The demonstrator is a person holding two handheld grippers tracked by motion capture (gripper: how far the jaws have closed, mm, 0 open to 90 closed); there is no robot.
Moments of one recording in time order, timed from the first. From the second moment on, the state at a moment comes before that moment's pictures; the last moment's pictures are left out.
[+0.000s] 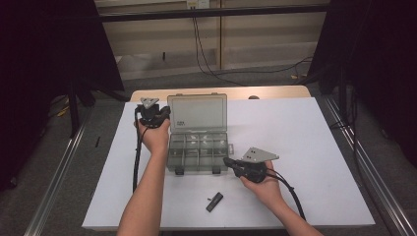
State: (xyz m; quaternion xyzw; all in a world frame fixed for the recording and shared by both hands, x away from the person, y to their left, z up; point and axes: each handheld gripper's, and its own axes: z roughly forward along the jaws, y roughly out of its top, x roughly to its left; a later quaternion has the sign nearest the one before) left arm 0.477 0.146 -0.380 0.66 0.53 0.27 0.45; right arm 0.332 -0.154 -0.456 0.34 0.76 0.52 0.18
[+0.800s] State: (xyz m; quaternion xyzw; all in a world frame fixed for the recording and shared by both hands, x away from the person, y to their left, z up) left arm 0.436 0.146 -0.377 0.69 0.47 0.23 0.50; right arm 0.334 -0.164 -0.451 0.35 0.75 0.54 0.16
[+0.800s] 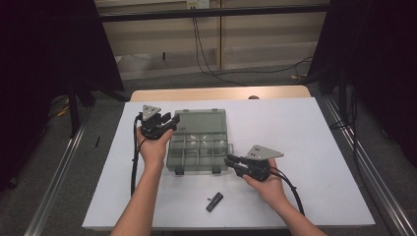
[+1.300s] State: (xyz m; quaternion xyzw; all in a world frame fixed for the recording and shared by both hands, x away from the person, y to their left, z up) left arm 0.405 0.147 -0.384 0.71 0.44 0.21 0.50; right arm 0.322 -0.183 -0.440 0.34 0.75 0.54 0.14
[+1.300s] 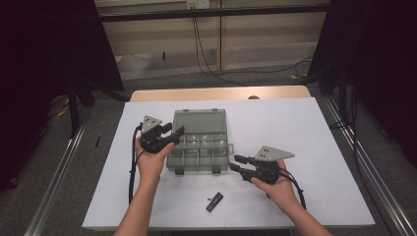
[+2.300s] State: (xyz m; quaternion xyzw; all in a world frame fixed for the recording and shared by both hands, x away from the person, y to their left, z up) left arm 0.366 0.138 -0.399 0.75 0.39 0.17 0.51; right arm 0.305 -0.227 -0.437 0.38 0.74 0.53 0.14
